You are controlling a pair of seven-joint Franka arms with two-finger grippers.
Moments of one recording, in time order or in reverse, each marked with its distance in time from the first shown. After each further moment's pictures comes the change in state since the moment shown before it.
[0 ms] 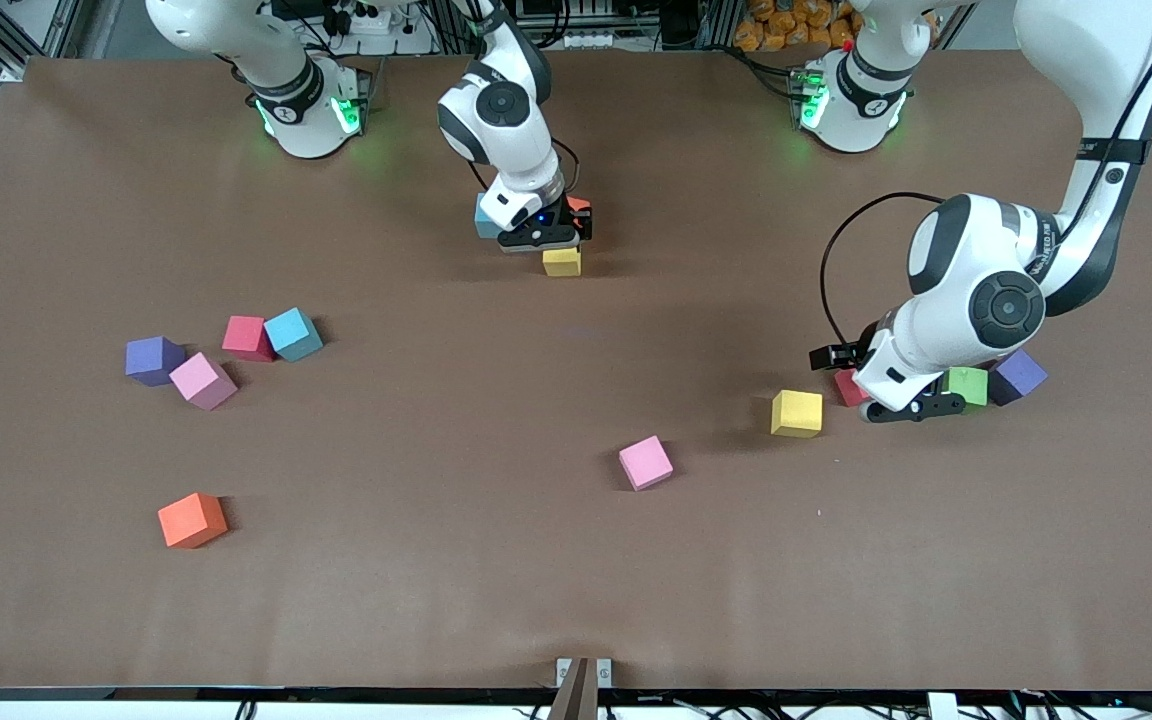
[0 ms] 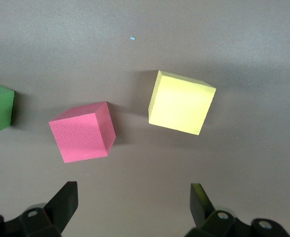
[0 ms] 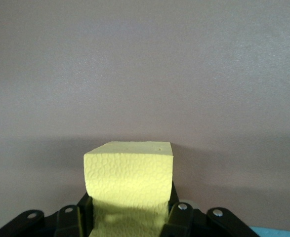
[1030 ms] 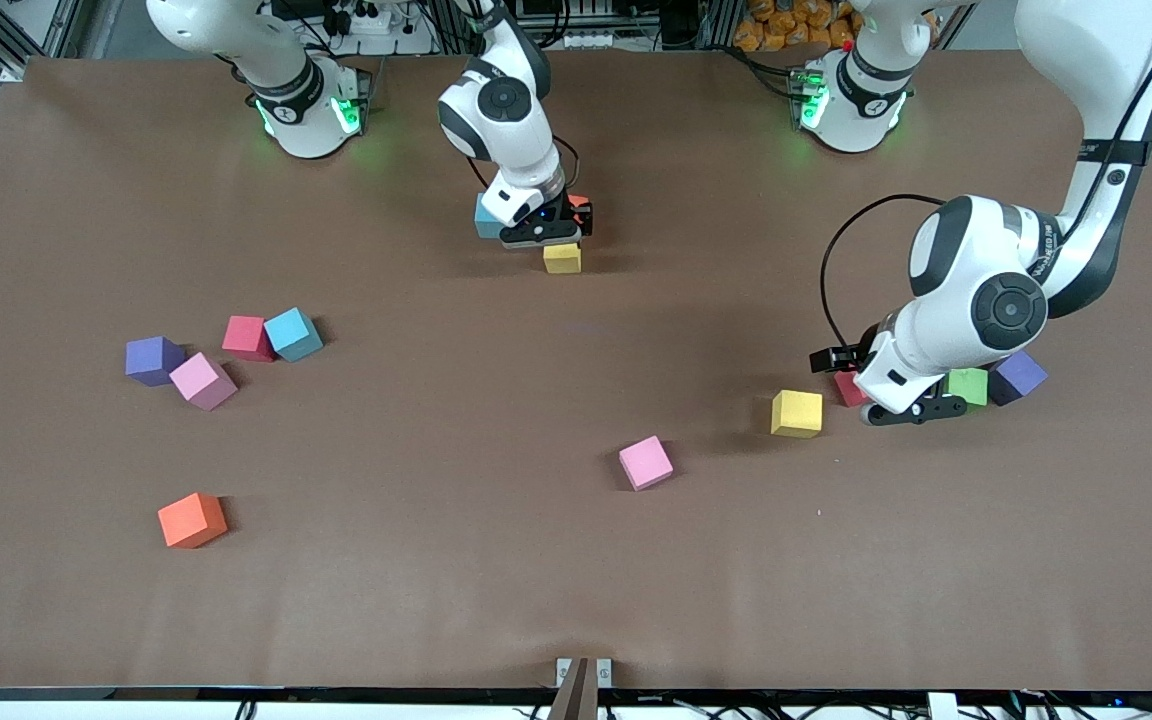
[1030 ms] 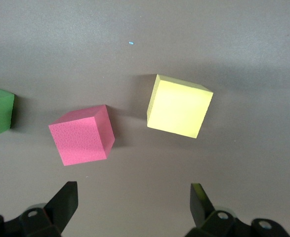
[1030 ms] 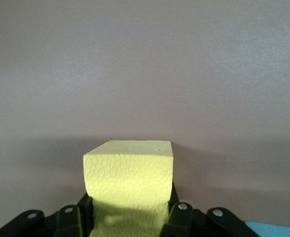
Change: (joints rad) left arm 0.000 0.006 0.000 0.013 0.000 0.000 0.000; right arm 0.014 -0.004 0.000 -0.011 -0.011 0.006 0.000
